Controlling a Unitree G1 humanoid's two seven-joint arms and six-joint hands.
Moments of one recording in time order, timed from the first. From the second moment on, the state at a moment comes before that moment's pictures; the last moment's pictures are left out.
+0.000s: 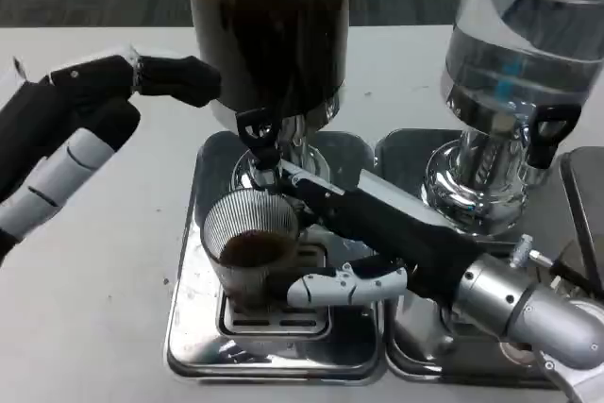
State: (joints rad) left arm 0.06 0.53 0.29 -0.18 -0.30 -0.39 -0.62; right arm -0.16 -0.32 0.29 0.01 -0.10 -0.14 0.52
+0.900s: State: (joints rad) left arm 0.08 0.53 0.29 -0.19 -0.30 -0.39 -0.61; right arm -0.17 -0.30 0.32 0.00 -0.14 -0.12 0.49
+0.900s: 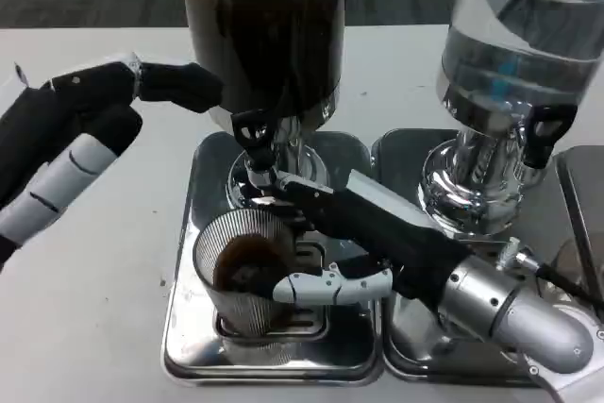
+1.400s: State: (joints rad) left arm 0.08 0.53 0.29 -0.20 -0.27 -0.39 -0.60; right arm -0.15 -0.29 0.32 -0.01 -0.14 -0.13 0.48
